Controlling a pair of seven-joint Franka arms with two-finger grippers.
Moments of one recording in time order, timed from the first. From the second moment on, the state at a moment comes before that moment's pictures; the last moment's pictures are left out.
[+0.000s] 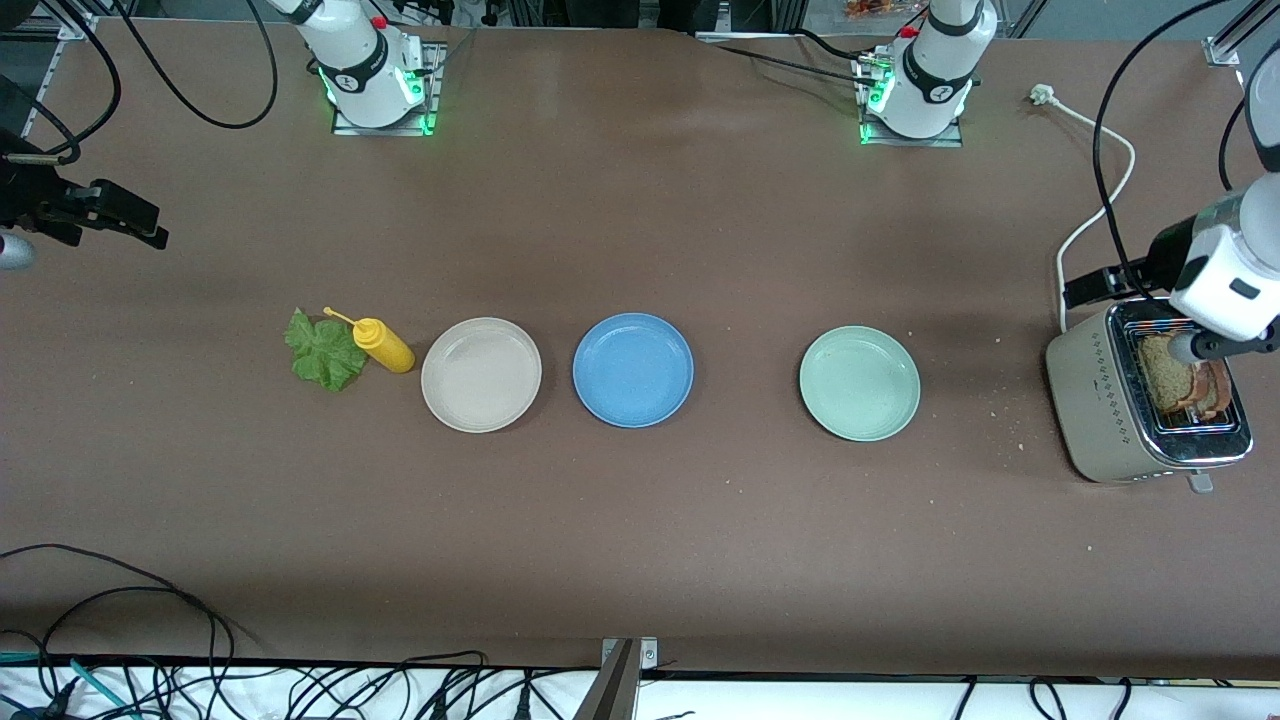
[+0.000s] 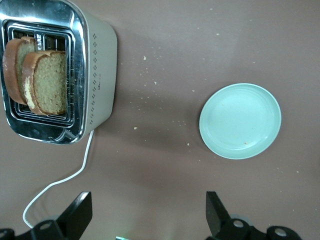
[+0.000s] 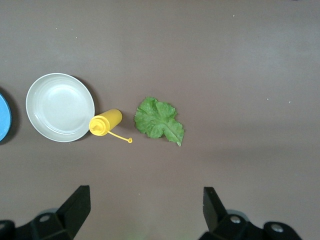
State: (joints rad) left arm 0.00 0.19 0.01 -1.51 0.03 1.50 -0.23; right arm 0.02 0.01 -0.05 -1.60 0.00 1.56 -0.01
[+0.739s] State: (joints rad) left arm 0.12 0.38 0.04 -1.45 0.03 1.55 -0.06; right arm 0.02 0.01 -0.05 -1.60 0.00 1.56 -0.01
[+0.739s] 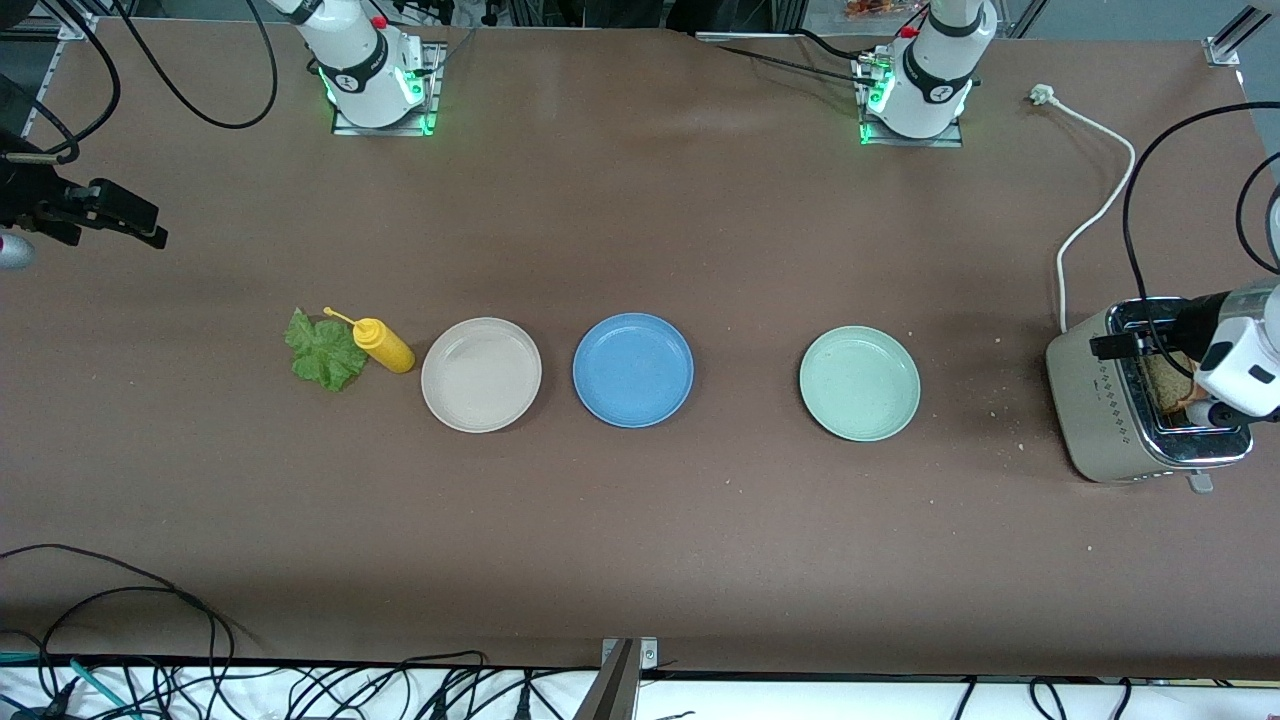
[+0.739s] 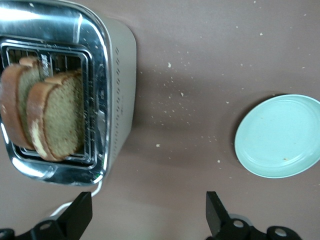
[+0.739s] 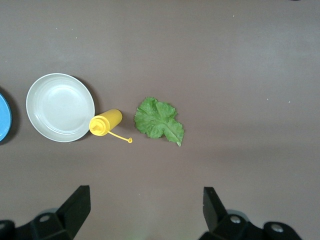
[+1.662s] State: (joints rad) left arm 0.22 0.46 0.04 -1.44 0.04 1.61 0.11; right arm 0.02 0.01 -0.05 -1.60 0.00 1.56 -0.01
